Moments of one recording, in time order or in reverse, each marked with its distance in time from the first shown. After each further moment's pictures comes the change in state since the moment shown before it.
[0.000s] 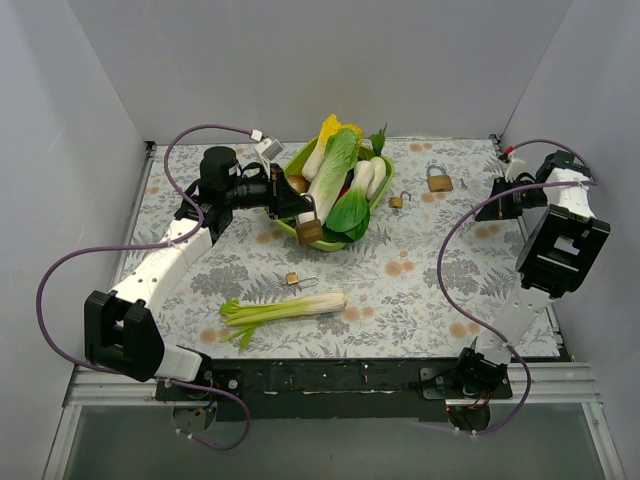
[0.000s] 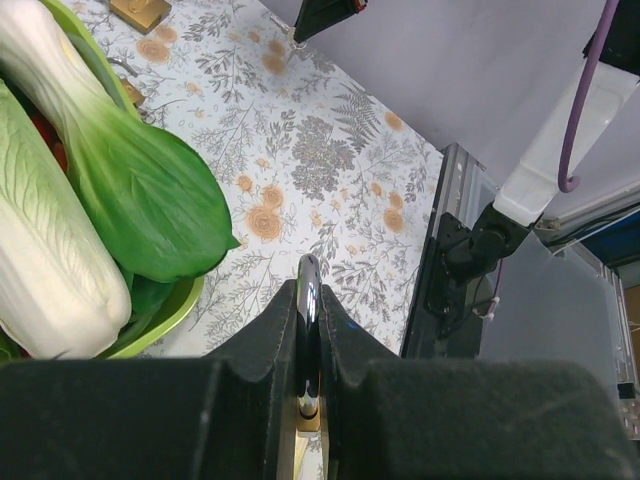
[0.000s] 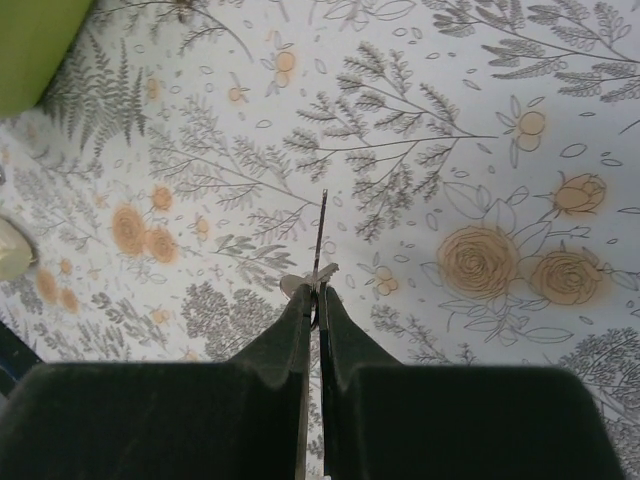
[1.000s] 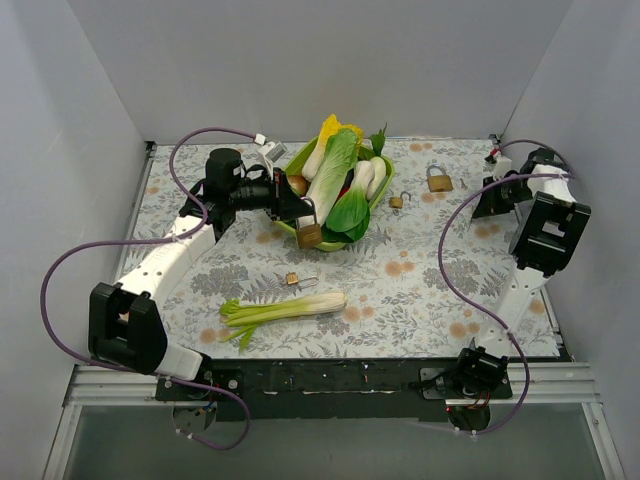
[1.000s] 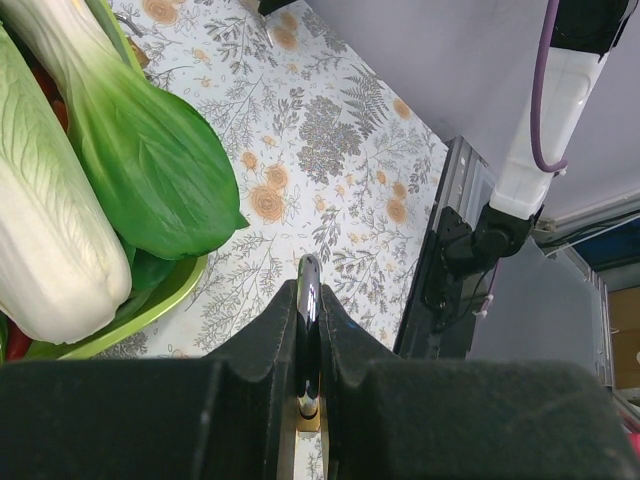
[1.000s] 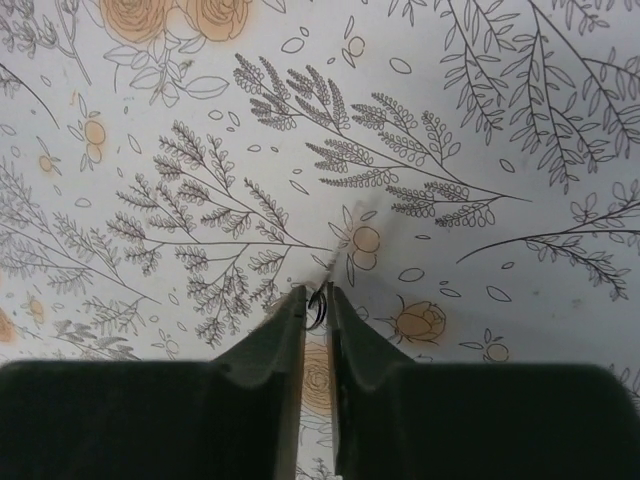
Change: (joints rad) left arm 0.000 0.036 0.000 -0.050 -0.018 0.004; right arm 0.041 0.307 0.222 0.122 0.149 -0.011
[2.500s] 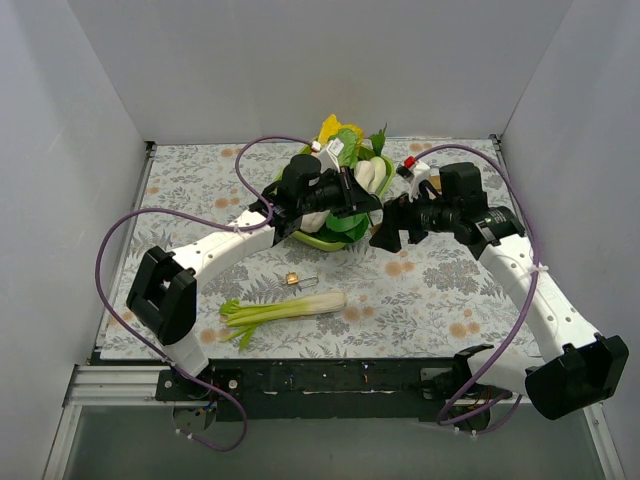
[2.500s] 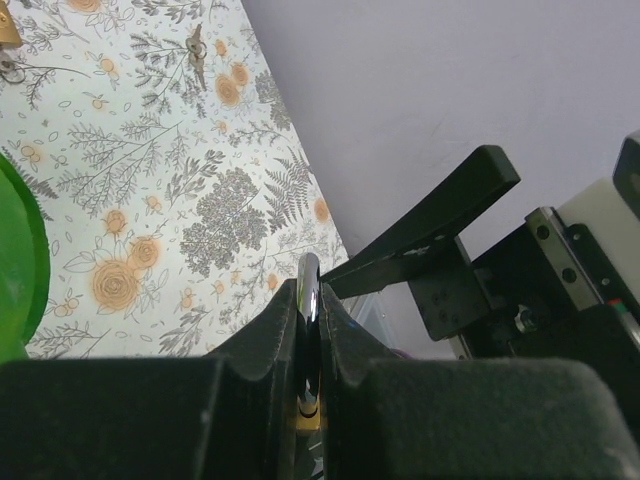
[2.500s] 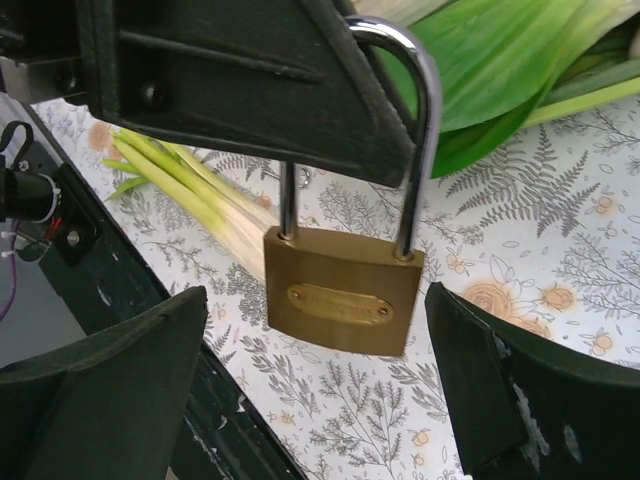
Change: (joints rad) left arm -0.366 0.253 0.179 0.195 -0.496 -0.624; right arm 0.746 -1.120 -0.715 0.254 0.052 0.606
